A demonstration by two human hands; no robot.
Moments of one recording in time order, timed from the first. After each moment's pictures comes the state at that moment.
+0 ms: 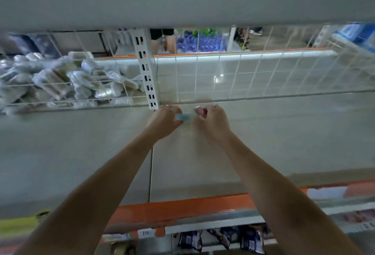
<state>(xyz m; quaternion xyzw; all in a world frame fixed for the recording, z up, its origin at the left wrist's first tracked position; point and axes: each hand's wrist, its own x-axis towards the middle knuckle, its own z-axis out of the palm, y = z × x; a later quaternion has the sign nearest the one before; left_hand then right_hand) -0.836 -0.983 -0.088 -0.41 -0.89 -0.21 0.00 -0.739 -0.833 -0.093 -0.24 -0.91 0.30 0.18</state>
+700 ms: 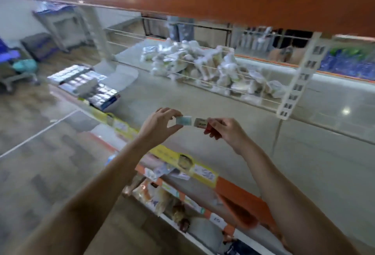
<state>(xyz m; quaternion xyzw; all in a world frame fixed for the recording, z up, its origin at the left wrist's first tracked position) -0.786 -1.324 -0.053 -0.17 -0.95 -0.22 0.17 -0.788 -1.097 -0.058 0.09 -0.77 0.62 -0.10</state>
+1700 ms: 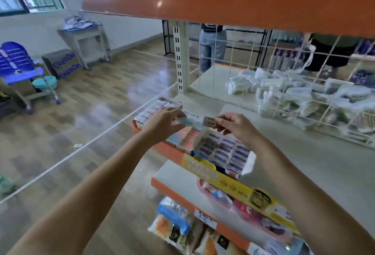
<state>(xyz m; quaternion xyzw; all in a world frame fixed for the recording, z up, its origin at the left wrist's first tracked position) -0.978 -1.759 -0.019 -0.17 -0.96 -0.19 0.12 -0.989 -1.520 -0.026 0.11 -0.81 0.57 -0.07</state>
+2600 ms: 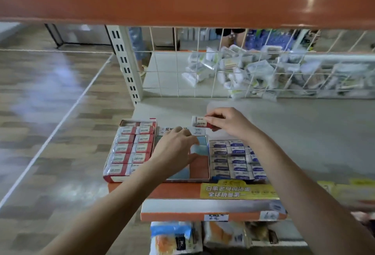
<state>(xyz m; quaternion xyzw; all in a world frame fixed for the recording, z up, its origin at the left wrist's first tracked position) -1.056 -1.754 -0.043 -0.45 -0.89 -0.12 -0.02 -1.024 -1.565 -0.028 -0.09 -0.86 0.50 0.01</state>
